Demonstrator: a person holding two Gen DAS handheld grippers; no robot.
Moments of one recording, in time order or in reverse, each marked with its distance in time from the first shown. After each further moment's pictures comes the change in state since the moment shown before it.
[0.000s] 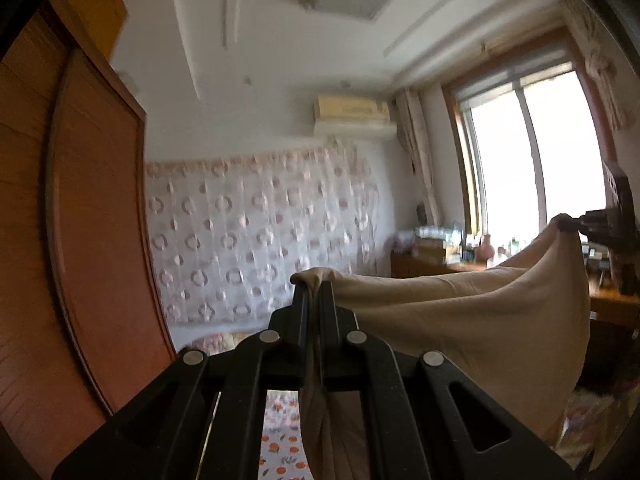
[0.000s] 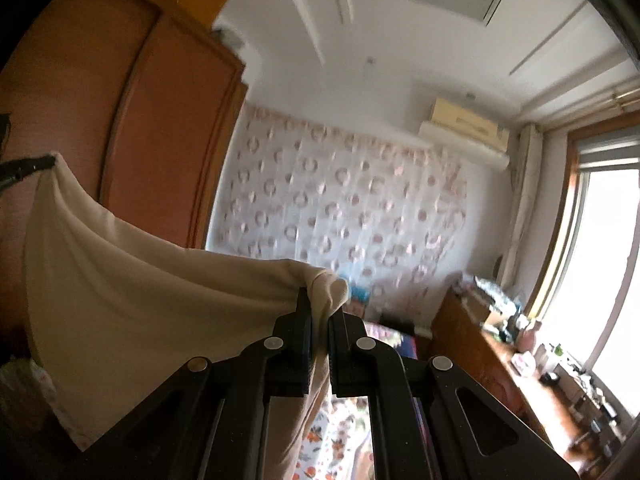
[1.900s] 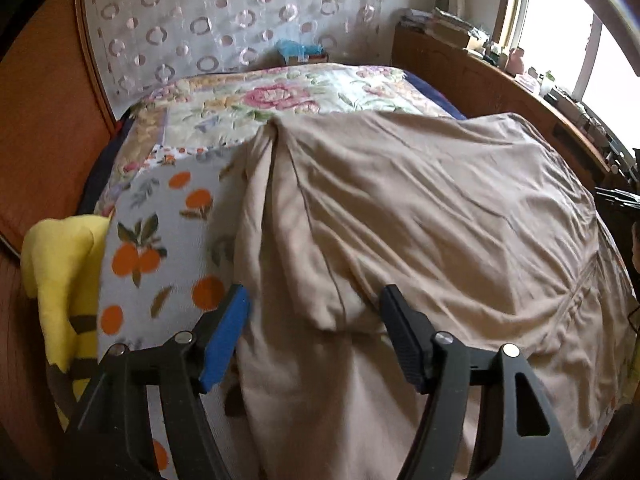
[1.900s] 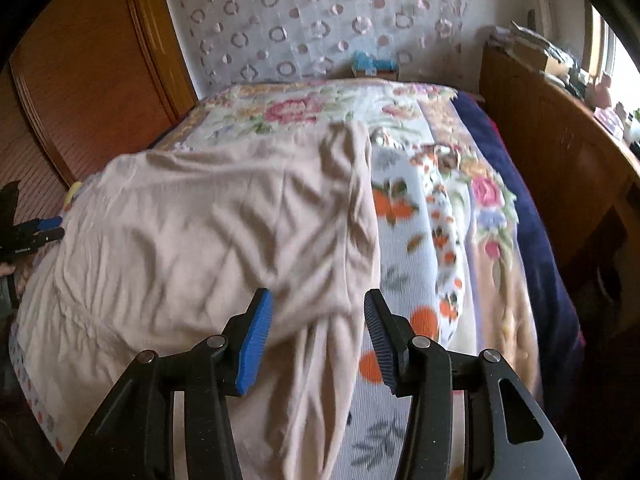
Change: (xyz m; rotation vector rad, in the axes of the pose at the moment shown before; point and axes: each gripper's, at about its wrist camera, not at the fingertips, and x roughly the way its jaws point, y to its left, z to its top) left arm 0.240 -0.009 -0.319 -0.131 0.840 -0.103; right arm 0.169 -0.027 -0.147 0.408 0.670 0.192
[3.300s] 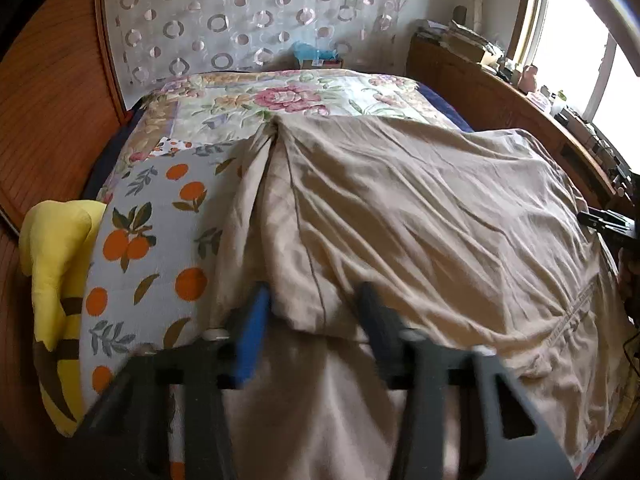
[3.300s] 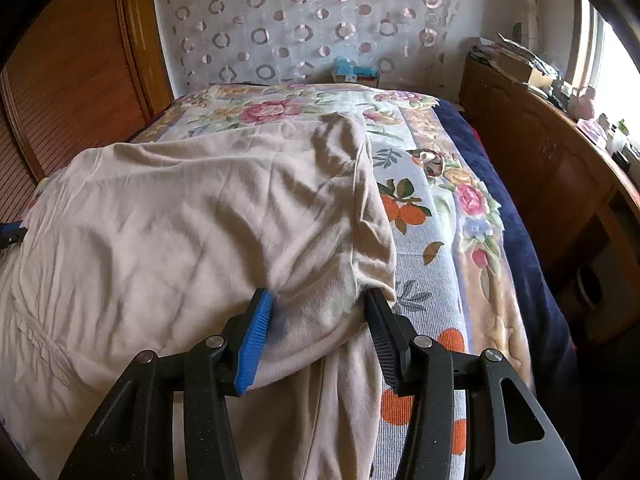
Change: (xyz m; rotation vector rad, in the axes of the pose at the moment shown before) left arm 0.003 -0.008 0.000 -0.074 -0.029 0.010; right arm 0.044 0.023 0.010 -0.037 -0.047 -0.123
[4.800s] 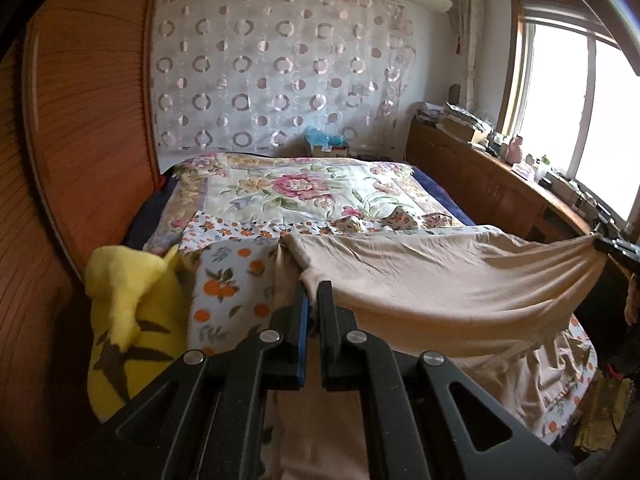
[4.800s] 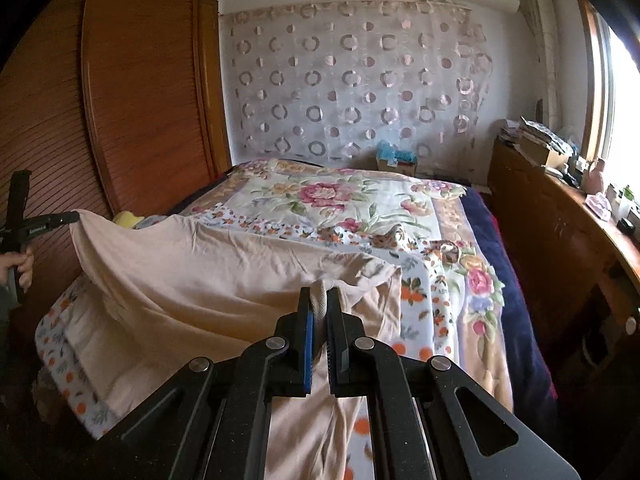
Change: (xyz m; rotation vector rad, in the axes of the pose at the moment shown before) left arm -0.169 0.014 -0.028 -0.045 -0.304 0.018; right arm -0.166 0.010 -0.056 -0.096 -0.269 0.144
